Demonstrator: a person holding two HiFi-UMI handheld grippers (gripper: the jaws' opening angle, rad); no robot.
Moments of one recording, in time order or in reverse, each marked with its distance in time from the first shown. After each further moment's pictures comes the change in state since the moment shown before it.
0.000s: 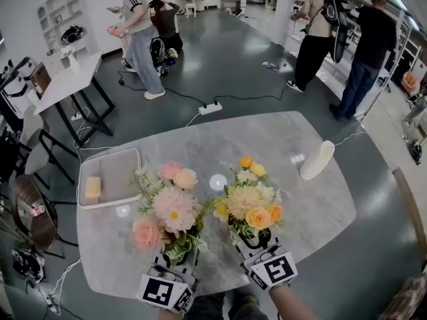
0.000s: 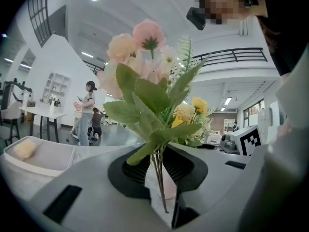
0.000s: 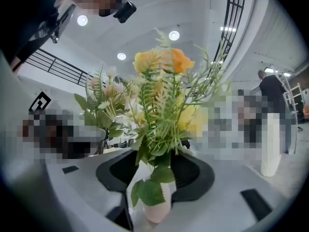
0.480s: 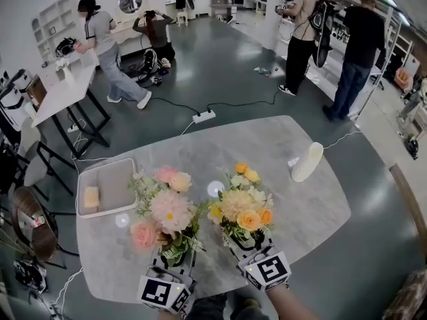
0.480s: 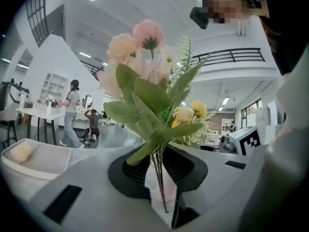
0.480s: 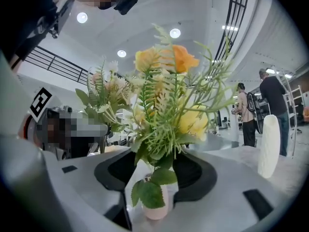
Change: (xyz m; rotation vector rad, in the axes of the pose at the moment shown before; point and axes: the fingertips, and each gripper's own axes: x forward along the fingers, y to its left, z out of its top) left arm 0.007 -0.019 0.011 0.013 -0.006 -0.021; right arm -0.011 -0.007 0.003 -0.013 0.030 0.000
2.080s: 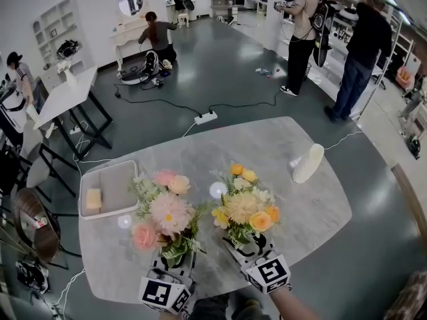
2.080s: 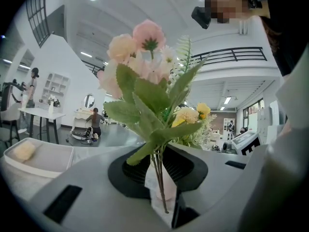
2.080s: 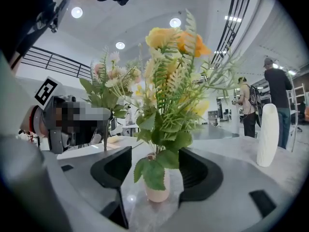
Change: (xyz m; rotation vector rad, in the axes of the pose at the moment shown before) left arm -0.007 0.005 -0.001 -0.007 0.012 0.018; right arm -0.010 0.004 -0.036 0.018 0.118 0.010
